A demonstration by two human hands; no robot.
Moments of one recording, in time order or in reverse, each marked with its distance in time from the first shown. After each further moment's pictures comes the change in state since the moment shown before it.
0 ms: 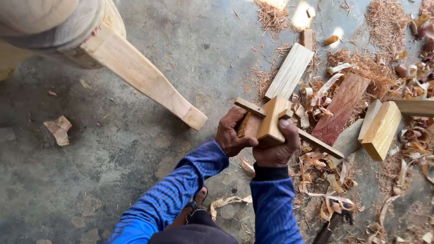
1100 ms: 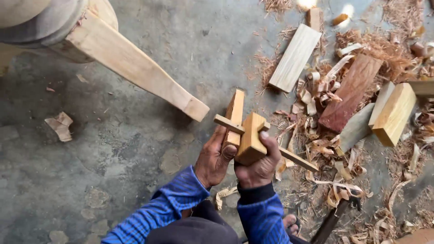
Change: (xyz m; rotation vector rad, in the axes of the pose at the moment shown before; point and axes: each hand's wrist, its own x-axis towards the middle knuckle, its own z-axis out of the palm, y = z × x) left_hand -0.056 0.076 -0.023 0.043 -0.047 -0.332; right_hand -0.040 0.036 -0.019 0.158 0.092 0.239
